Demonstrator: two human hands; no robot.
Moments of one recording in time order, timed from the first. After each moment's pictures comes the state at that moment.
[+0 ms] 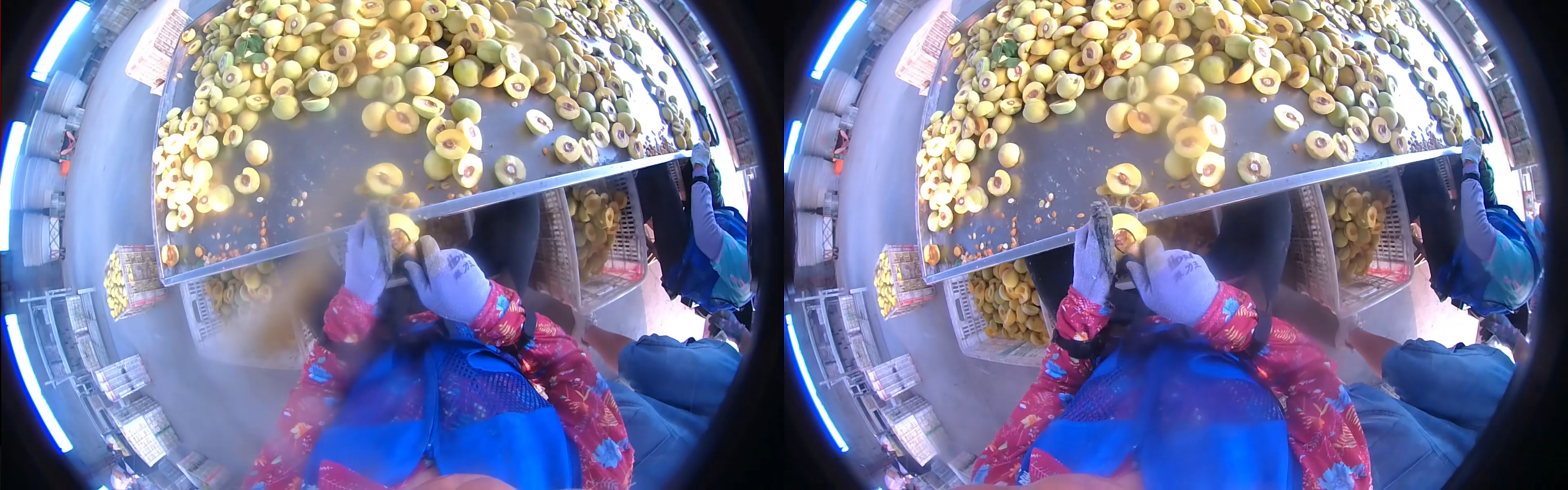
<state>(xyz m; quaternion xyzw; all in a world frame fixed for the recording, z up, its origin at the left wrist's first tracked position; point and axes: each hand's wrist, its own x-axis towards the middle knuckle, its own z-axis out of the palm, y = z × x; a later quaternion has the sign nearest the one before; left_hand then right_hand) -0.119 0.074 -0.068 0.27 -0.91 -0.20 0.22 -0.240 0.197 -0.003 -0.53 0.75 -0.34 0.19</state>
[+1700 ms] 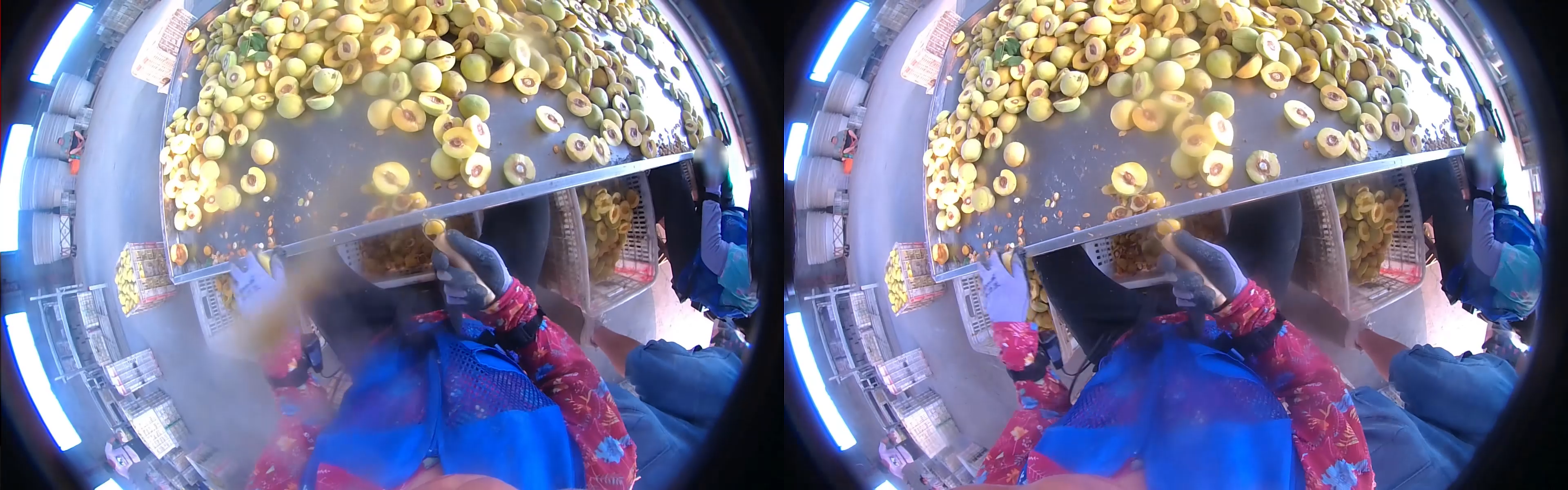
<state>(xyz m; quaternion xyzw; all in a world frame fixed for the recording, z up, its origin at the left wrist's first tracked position) -0.029 0.019 0.010 0.62 -0.78 -0.01 0.04 -0.280 0.218 -0.053 0.14 0.09 -0.58 0.80</state>
